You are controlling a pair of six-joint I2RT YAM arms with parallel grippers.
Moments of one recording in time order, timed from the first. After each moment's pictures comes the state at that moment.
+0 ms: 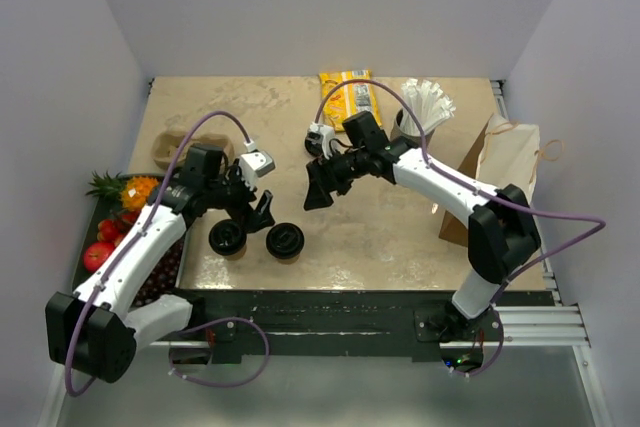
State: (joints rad) left arm -0.32 1.08 0.87 -0.62 0.55 0.29; right arm 0.63 1.71 1.35 -0.48 -0.71 0.06
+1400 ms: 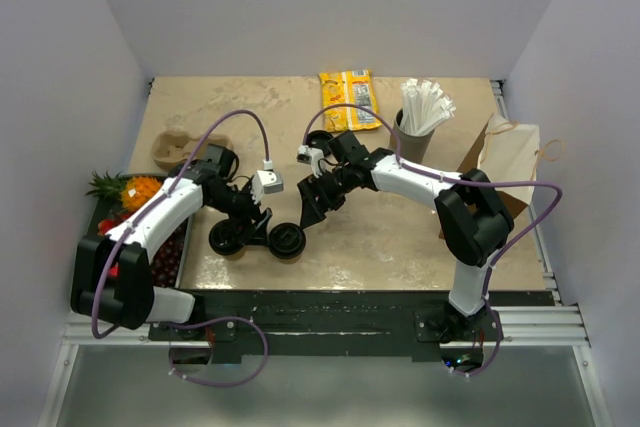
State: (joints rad) left arm -0.26 1.36 0.91 -0.84 0.73 0.72; right arm 0.68 1.86 1.28 -0.44 -0.70 0.07
